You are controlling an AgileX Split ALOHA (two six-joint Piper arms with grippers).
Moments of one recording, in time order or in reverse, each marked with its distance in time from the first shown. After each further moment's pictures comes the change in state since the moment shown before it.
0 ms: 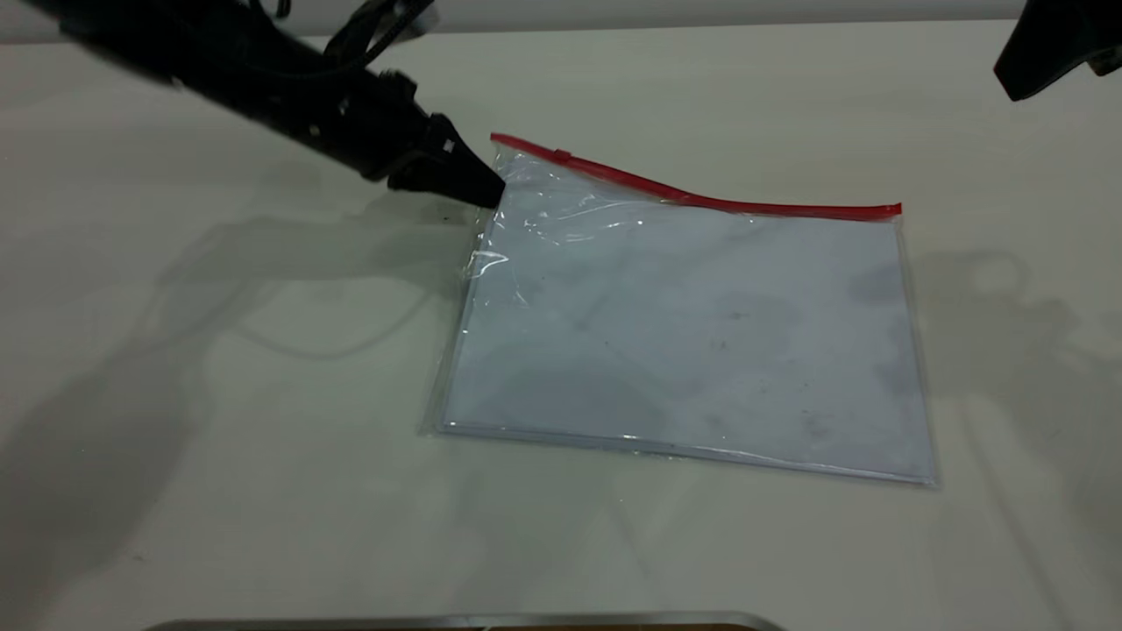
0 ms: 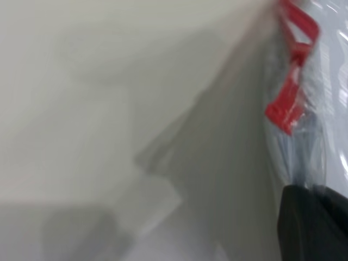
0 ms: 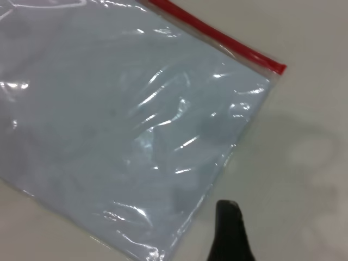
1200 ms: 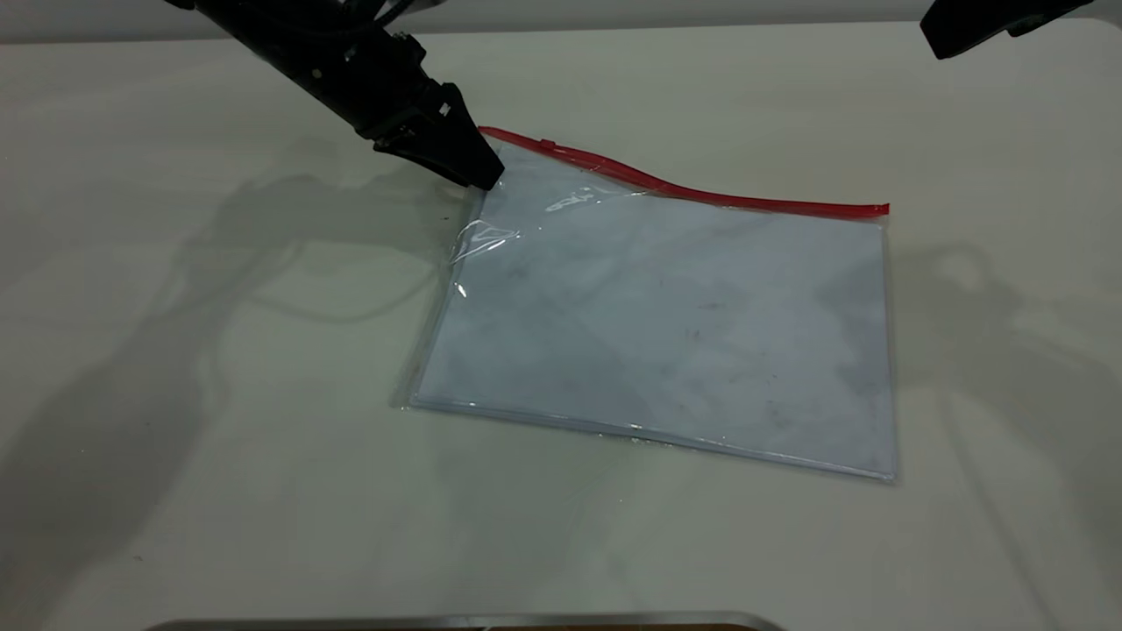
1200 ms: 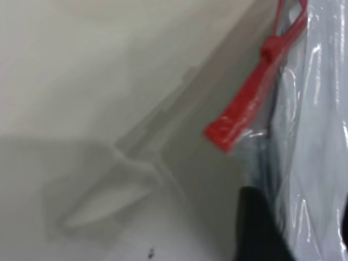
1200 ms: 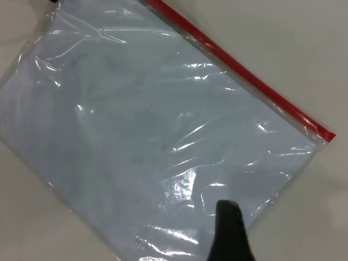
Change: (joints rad) left arm -0.006 0.077 -0.255 0.287 0.084 -0.366; right arm 0.000 0.000 0.000 0.377 -0.018 -0.408
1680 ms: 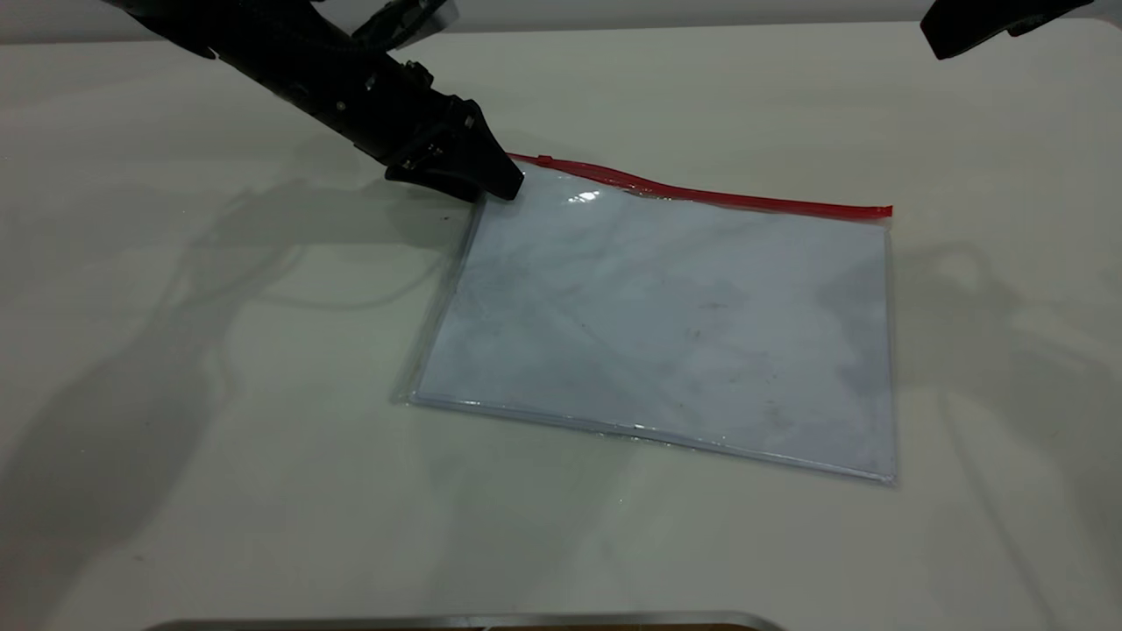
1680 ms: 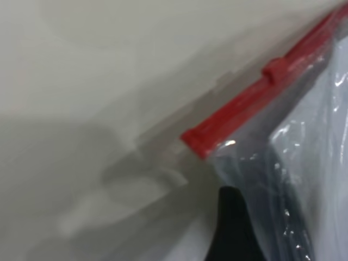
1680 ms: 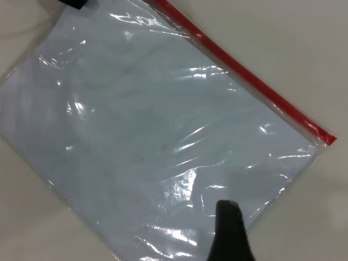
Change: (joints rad) left arm 0.000 0.057 0.000 -0.121 -0.073 -0.055; right arm 0.000 0.000 0.000 0.000 0.000 -0.006
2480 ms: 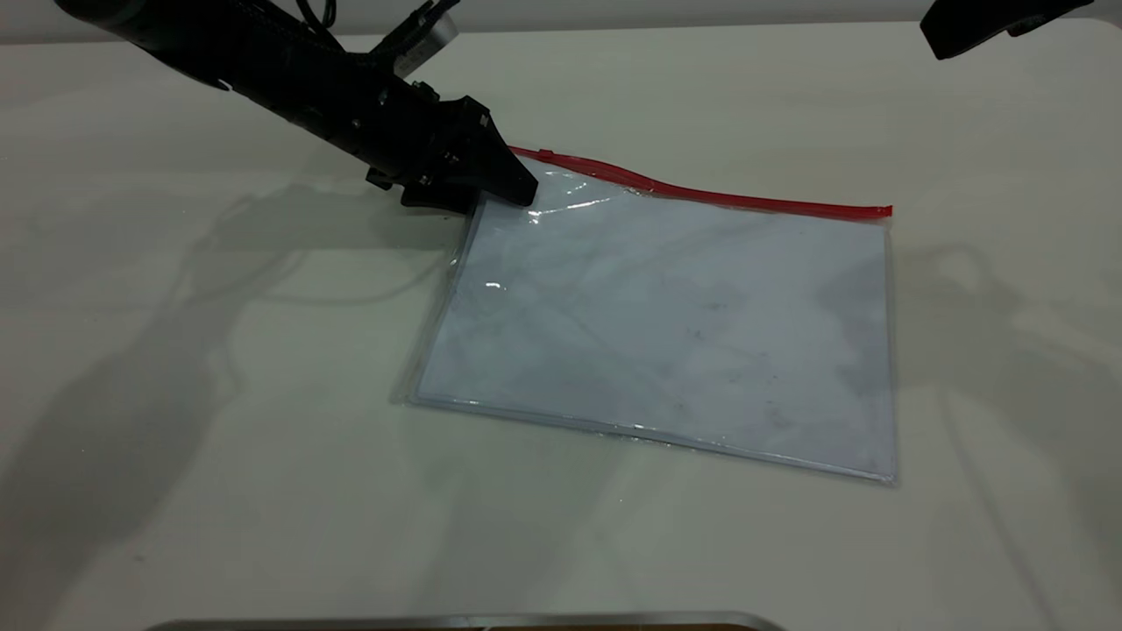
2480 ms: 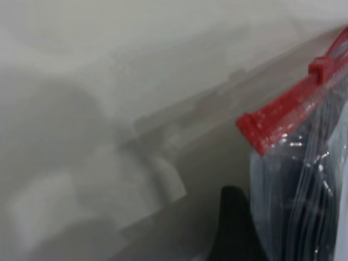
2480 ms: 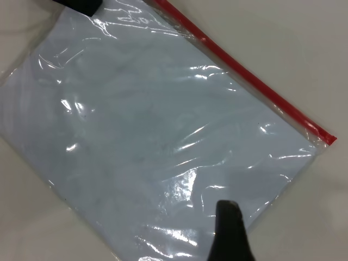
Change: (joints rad) left arm 0.000 0.044 0.000 -0.109 0.025 -0.069; right arm 0.000 0.000 0.000 0.000 0.000 0.000
